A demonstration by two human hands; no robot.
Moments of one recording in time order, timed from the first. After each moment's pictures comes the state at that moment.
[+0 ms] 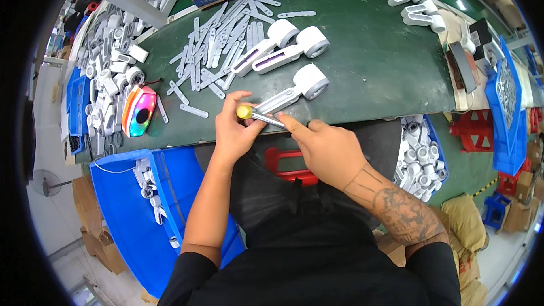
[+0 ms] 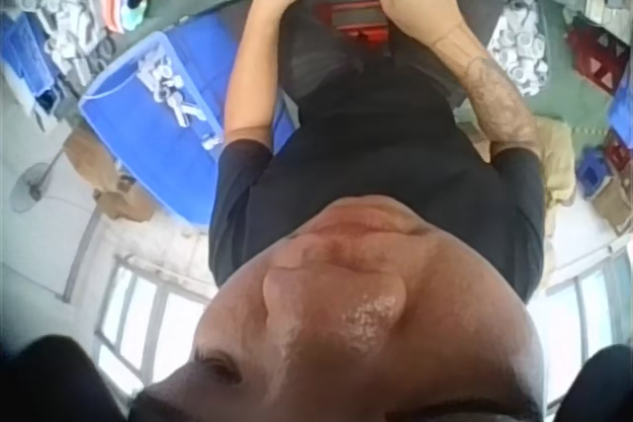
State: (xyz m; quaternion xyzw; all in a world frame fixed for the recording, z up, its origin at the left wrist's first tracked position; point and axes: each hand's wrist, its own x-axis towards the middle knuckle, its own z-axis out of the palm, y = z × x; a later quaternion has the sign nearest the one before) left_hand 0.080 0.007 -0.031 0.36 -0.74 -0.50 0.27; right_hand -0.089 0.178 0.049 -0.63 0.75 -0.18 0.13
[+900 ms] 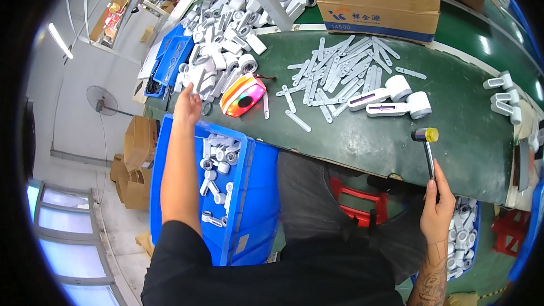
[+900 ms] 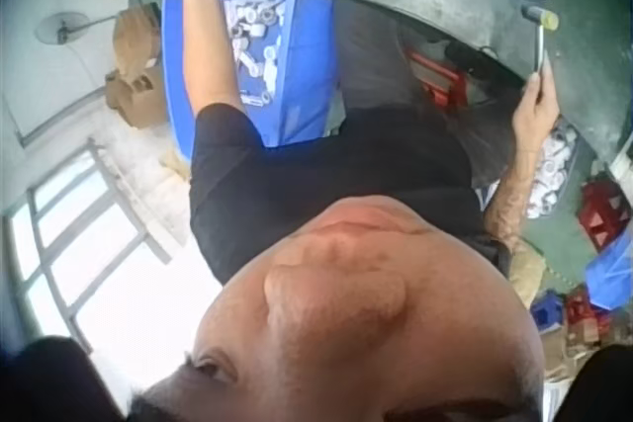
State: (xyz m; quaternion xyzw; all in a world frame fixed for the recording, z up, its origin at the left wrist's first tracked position) left_hand 0.396 -0.232 0.071 0.56 -0.32 -0.53 0.56; right_hand -0.147 0.221 0.023 -0.39 0.74 -0.48 0.26
